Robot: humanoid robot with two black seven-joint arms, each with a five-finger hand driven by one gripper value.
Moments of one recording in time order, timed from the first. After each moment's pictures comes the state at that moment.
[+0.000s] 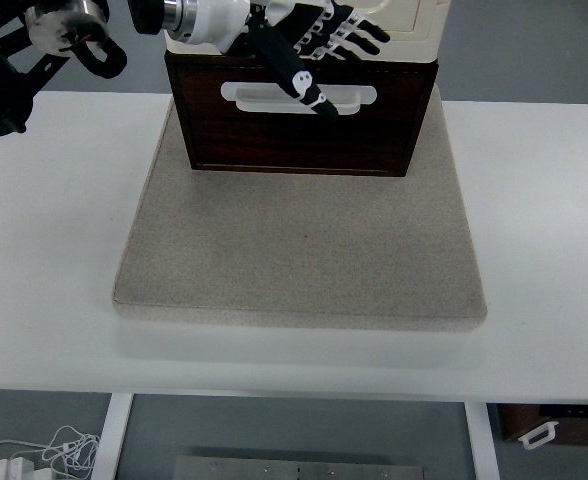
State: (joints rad) left arm -1.36 0.44 -0.66 -1.15 0.58 -0.56 0.30; right arm -0.02 0.00 -0.01 0.18 -0.10 -0.05 0.04
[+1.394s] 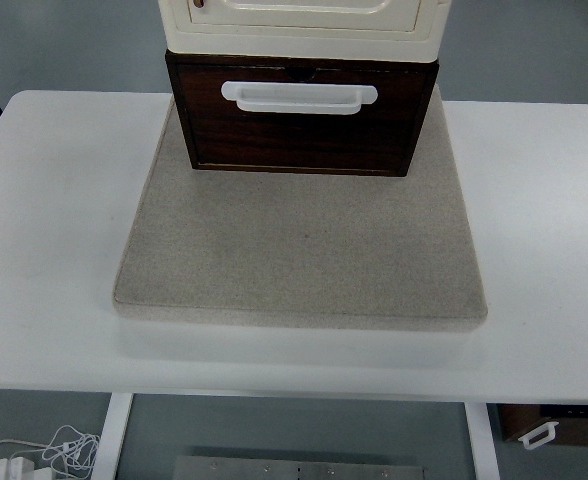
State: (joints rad) left arm -1.34 0.45 -1.17 -0.41 0.03 0.04 -0.04; right arm -0.02 0.00 -0.01 0.18 -0.10 -0.05 0.04
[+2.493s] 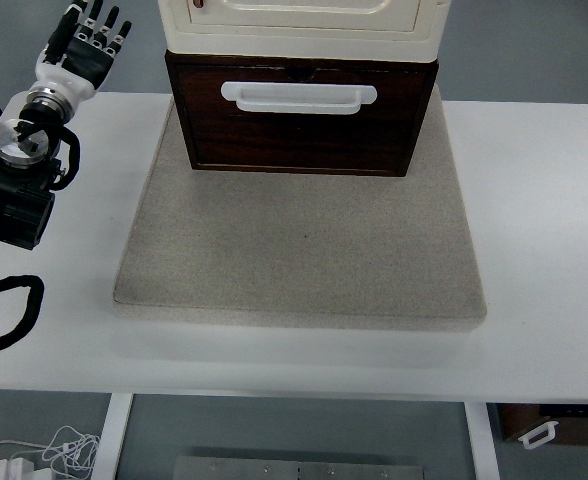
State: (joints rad) left arm -1.03 0.17 -1.17 -0.25 -0.20 -0.32 0.01; right arm -0.02 0.00 0.00 0.18 -0.10 -0.04 0.04
